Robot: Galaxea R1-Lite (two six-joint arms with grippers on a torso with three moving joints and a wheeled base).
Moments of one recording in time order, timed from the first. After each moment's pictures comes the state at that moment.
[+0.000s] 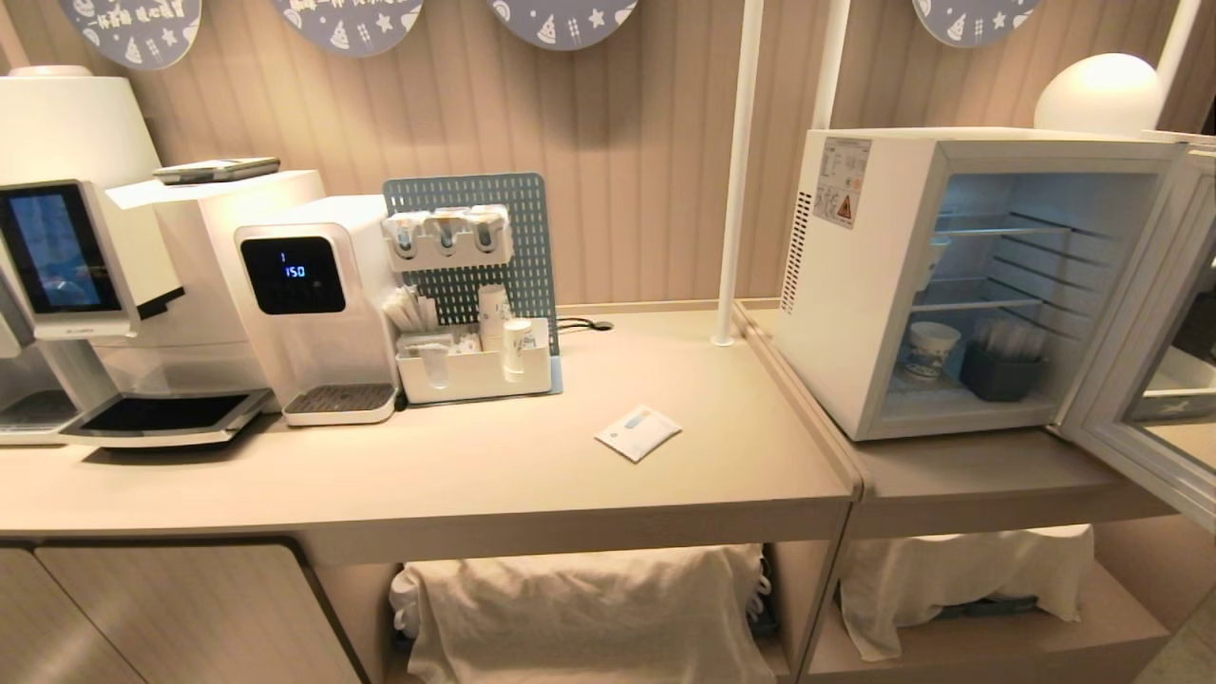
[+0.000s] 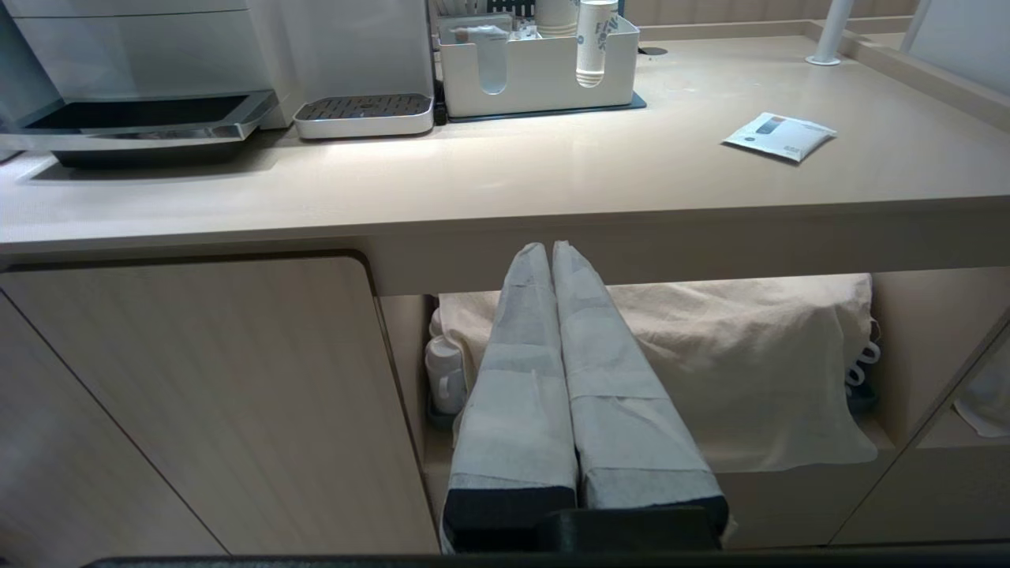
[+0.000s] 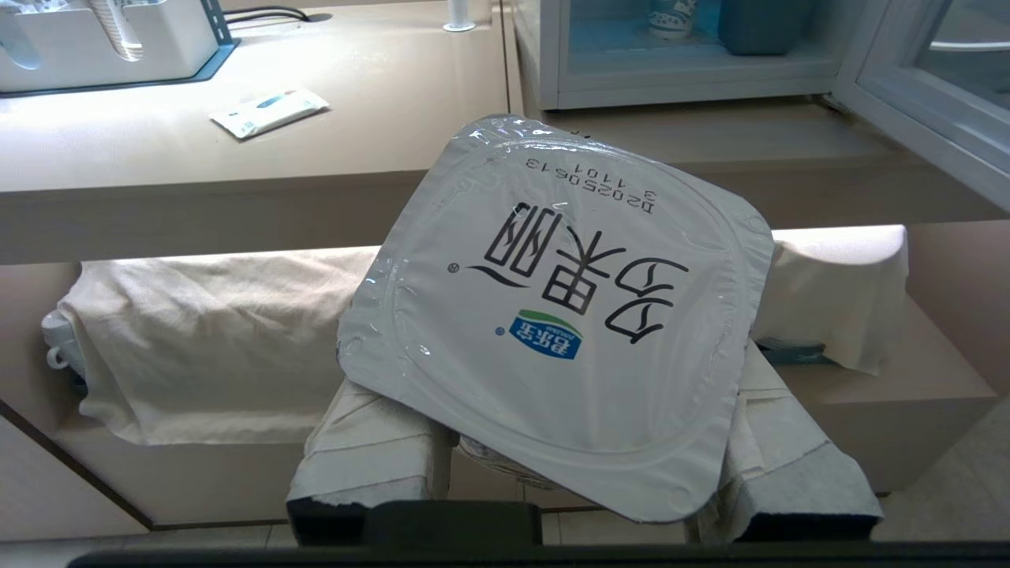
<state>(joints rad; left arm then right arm) 0.00 0.00 0.00 0.01 0.00 0.02 0.00 0.00 -0.04 0.12 0.00 -0.01</state>
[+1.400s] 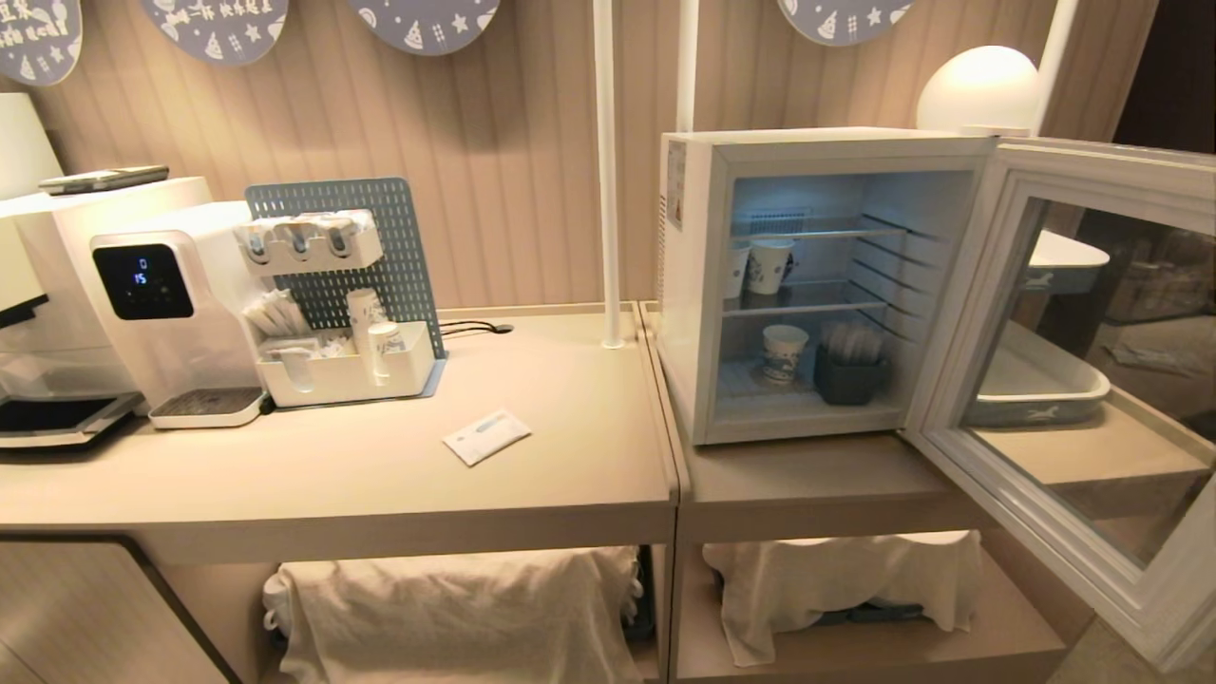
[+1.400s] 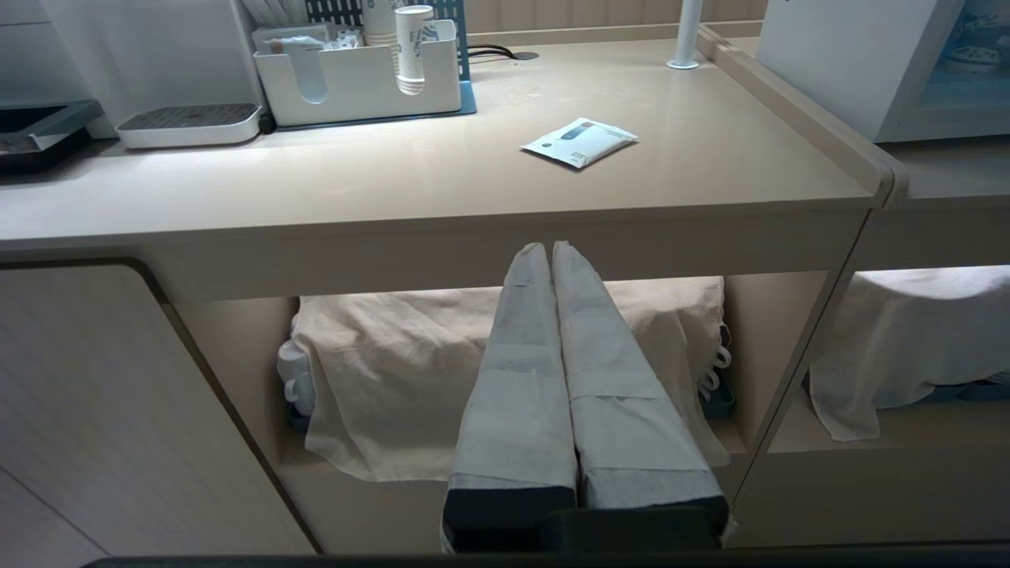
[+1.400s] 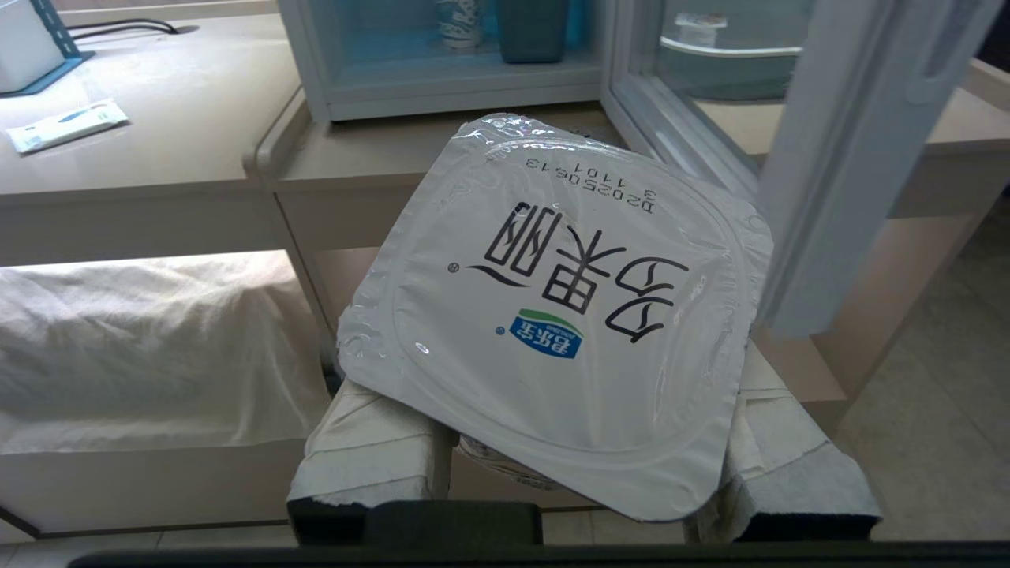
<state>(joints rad) 0.00 0.00 0.00 0.01 0.00 0.02 0.00 0.00 -0.04 0.12 0.00 -0.01</state>
